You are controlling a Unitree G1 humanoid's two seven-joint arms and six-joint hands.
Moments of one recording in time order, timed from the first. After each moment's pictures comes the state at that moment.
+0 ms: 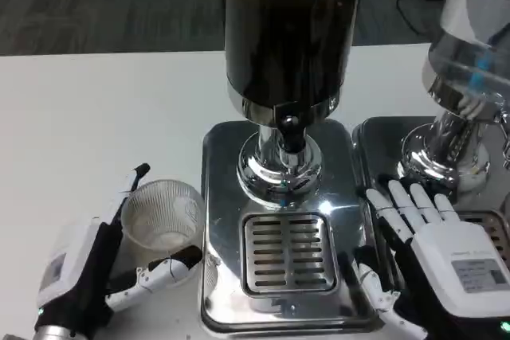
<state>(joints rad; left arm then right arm) -0.01 0.42 -0.16 0.79 0.48 -0.77 0.44 0.41 -0.36 0.26 -0.28 -1.03 -0.04 -0.22</state>
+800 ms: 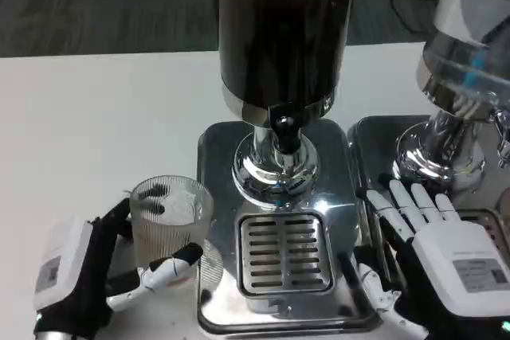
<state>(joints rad) -0.02 0.41 -0.18 0.81 0.57 -0.81 0.64 0.41 -0.36 0.26 -0.28 -1.01 -0.04 -0.22</state>
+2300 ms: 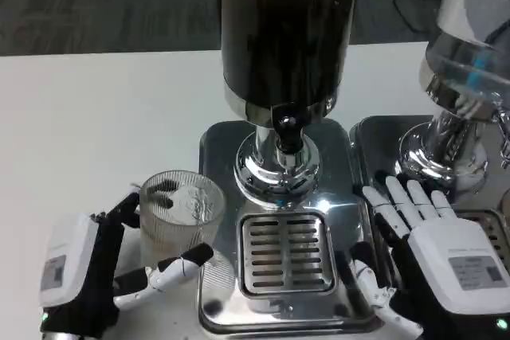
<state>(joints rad) -0.06 0.41 -0.23 0.86 0.68 -0.88 0.84 0.40 -0.35 0.27 -0.28 -1.02 -0.03 -0.23</state>
